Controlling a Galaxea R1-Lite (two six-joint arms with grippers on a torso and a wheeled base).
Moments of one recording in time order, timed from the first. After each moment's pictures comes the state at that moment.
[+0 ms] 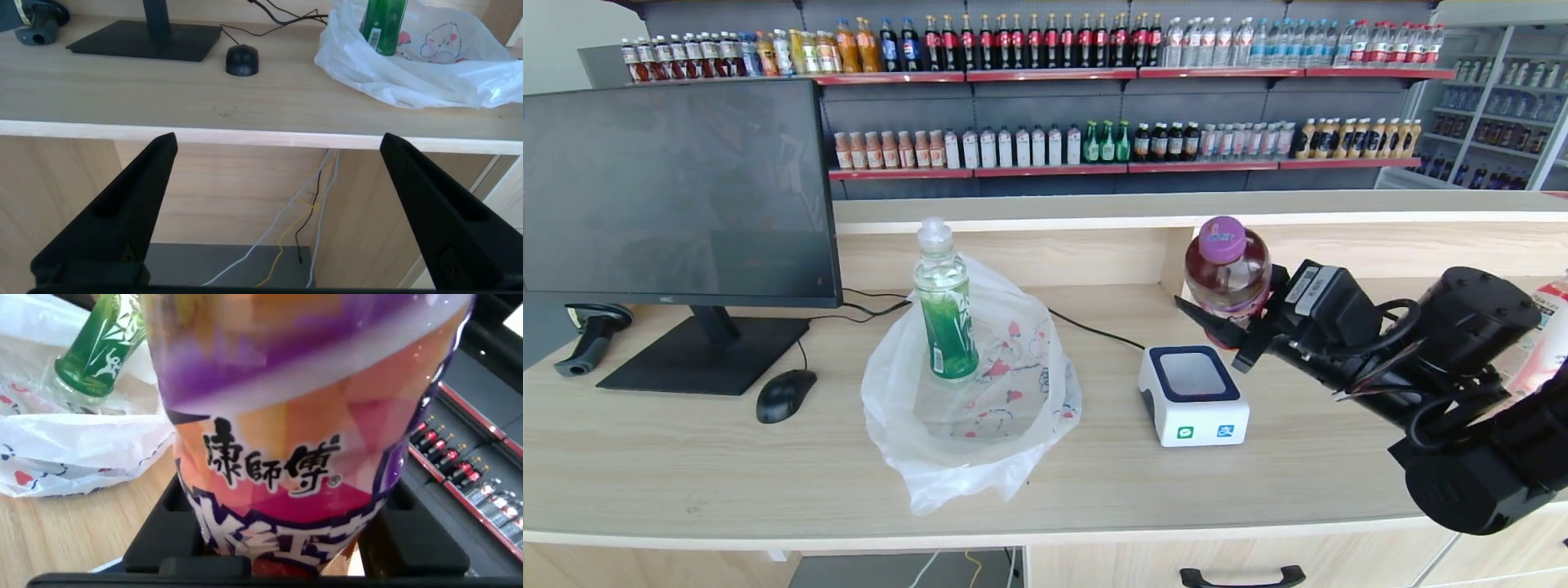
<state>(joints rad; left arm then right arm) 0.00 0.00 0.00 0.00 0.00 0.02 0.29 1.90 -0.64 -1.57 0.50 -0.63</state>
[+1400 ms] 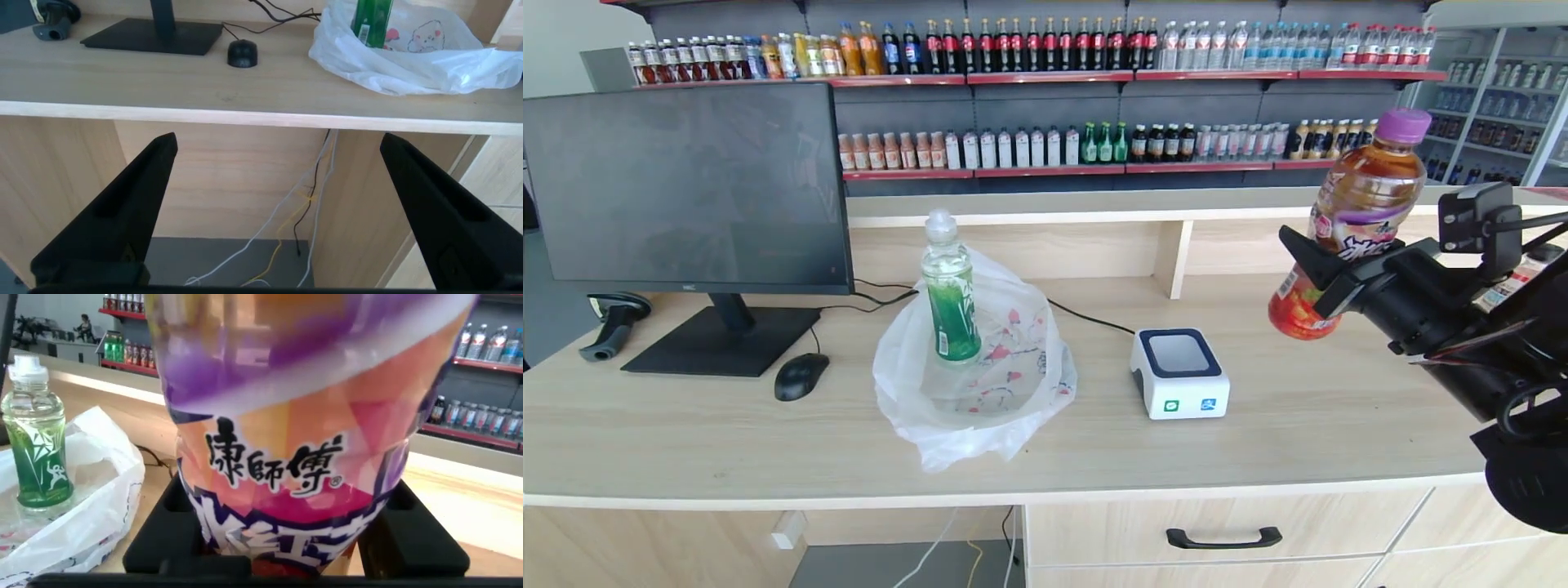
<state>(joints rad) 0.00 0.00 0.00 0.00 0.00 0.02 0.15 1.78 -0.59 -1.57 0.23 -0.09</state>
